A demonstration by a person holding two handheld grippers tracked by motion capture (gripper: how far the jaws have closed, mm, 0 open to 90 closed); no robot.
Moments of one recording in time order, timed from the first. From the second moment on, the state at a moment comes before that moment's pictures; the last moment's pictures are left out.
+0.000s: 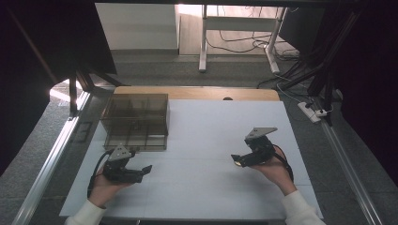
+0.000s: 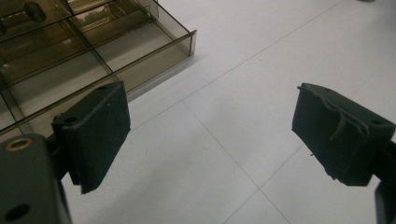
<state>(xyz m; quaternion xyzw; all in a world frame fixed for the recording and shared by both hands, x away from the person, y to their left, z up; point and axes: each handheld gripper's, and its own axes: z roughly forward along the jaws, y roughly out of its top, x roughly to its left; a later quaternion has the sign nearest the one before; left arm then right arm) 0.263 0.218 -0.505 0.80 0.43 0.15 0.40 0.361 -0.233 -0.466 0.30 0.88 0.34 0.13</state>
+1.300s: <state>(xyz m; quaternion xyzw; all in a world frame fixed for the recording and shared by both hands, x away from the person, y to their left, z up) 0.264 0.217 -0.506 0.80 0.42 0.15 0.39 0.374 -0.228 -0.507 0.32 0.91 0.25 0.09</state>
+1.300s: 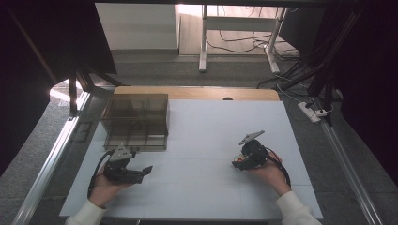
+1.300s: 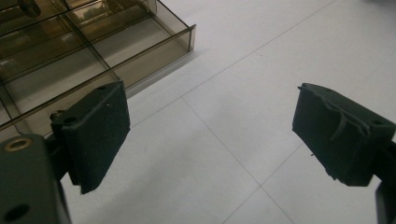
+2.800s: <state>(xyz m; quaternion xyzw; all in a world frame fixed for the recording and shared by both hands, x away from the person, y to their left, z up) 0.264 0.216 -0.509 0.81 0.42 0.15 0.39 0.366 -0.240 -0.478 0.32 0.88 0.33 0.14</state>
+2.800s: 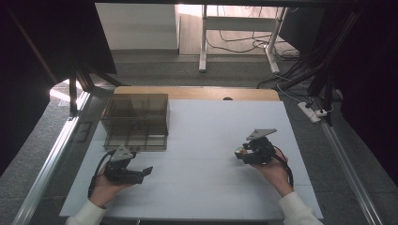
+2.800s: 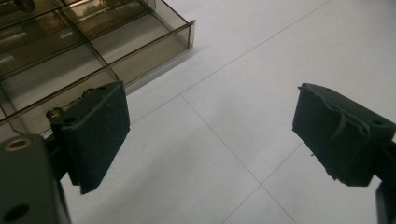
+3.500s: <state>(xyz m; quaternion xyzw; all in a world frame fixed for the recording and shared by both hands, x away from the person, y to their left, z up) 0.264 0.216 -0.509 0.81 0.42 0.15 0.39 0.361 -0.246 -0.464 0.31 0.86 0.38 0.15</state>
